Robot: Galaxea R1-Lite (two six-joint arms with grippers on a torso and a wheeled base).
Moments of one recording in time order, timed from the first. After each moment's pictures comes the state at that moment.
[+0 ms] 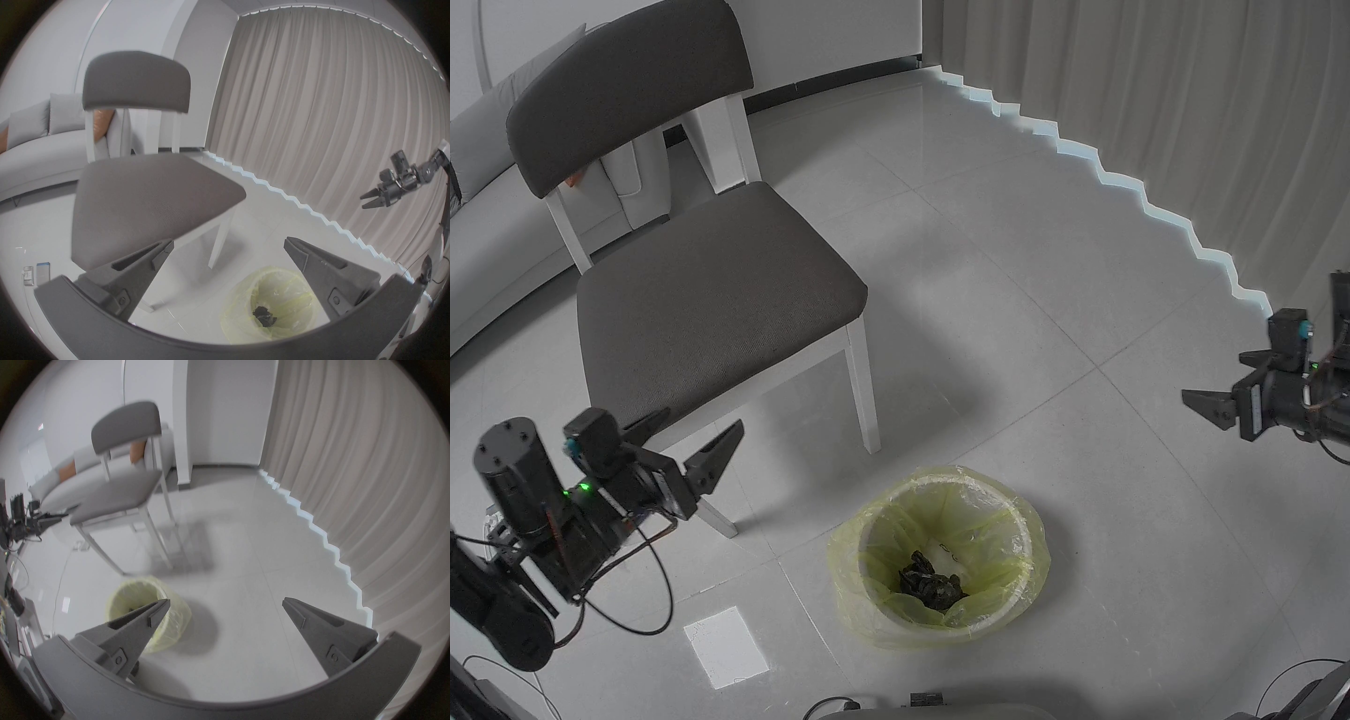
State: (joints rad) left arm -0.31 1.63 -0.21 -1.38 -0.08 -0.11; right arm 0.17 1.40 -0.82 -0.16 0.02 -0.23
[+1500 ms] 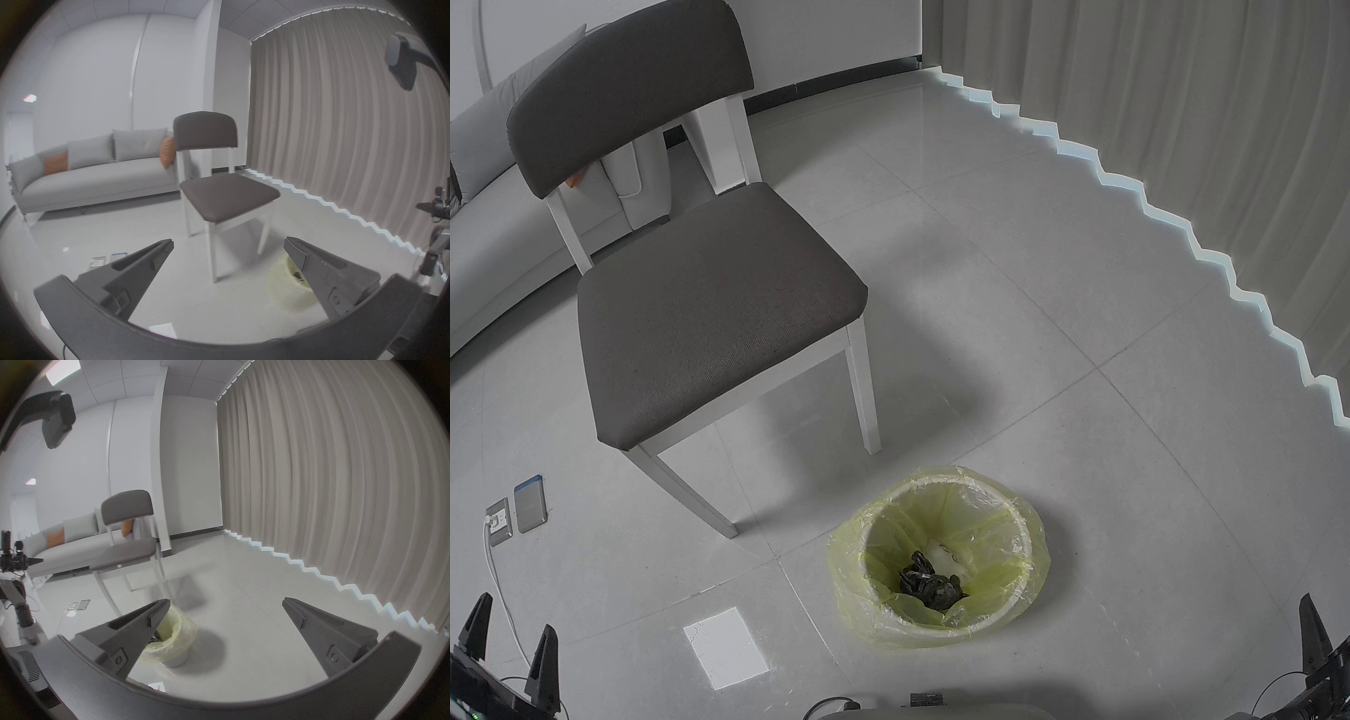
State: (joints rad) left arm 0.00 0.02 -0.02 -0.04 -0.02 -0.04; right arm 0.00 0.02 -0.02 -0.08 0.04 0.02
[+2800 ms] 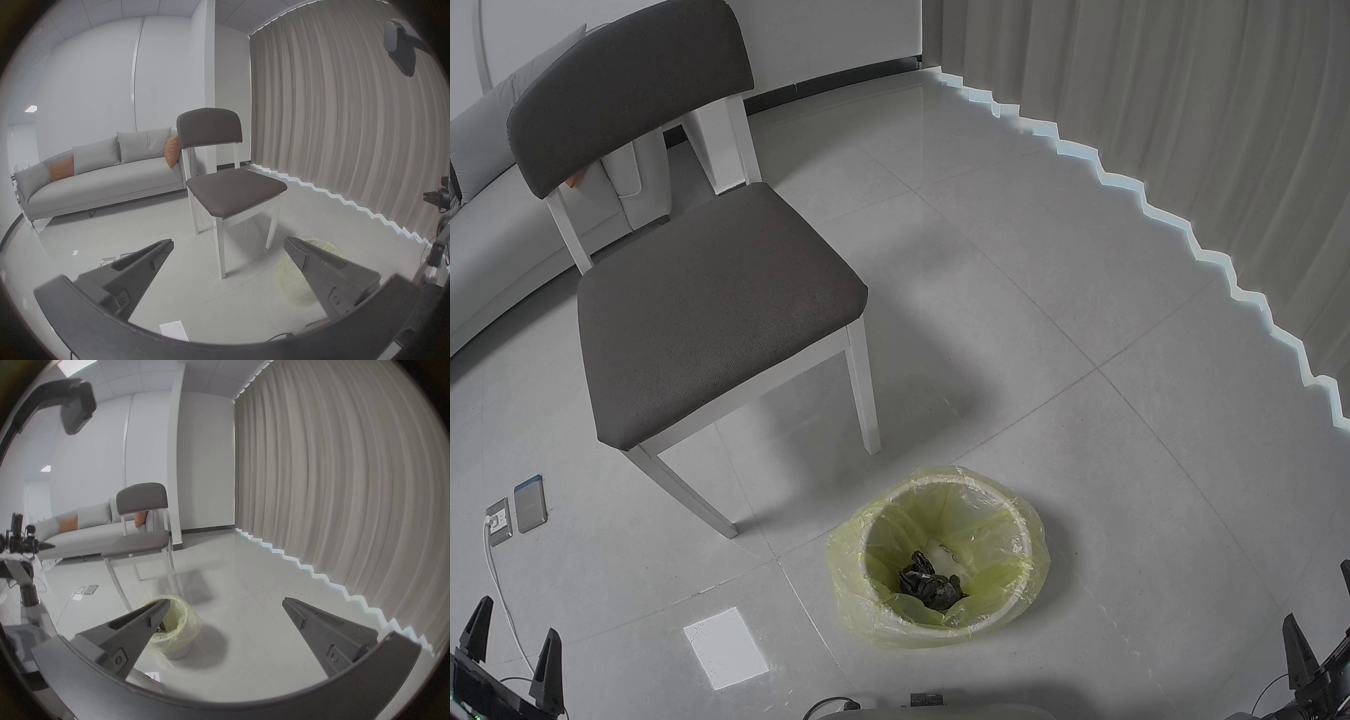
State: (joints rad) left arm 0.00 0.01 -0.02 -0.01 0.00 0.00; right arm 0.00 0.01 -0.02 -0.06 0.14 -0.06
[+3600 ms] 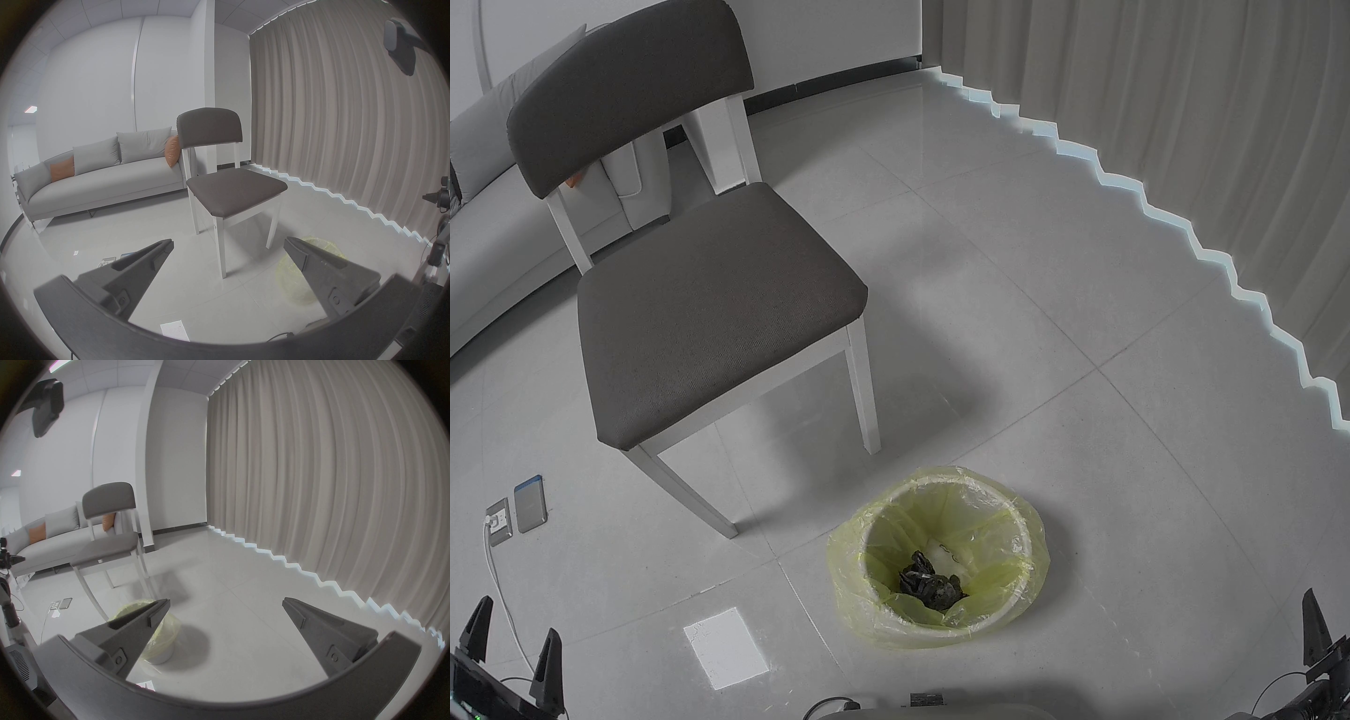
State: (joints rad) left arm 0.00 0.01 -0.02 0.00 0.01 0.00; right arm 0.00 0.01 -0.02 -0.04 -0.08 0.01
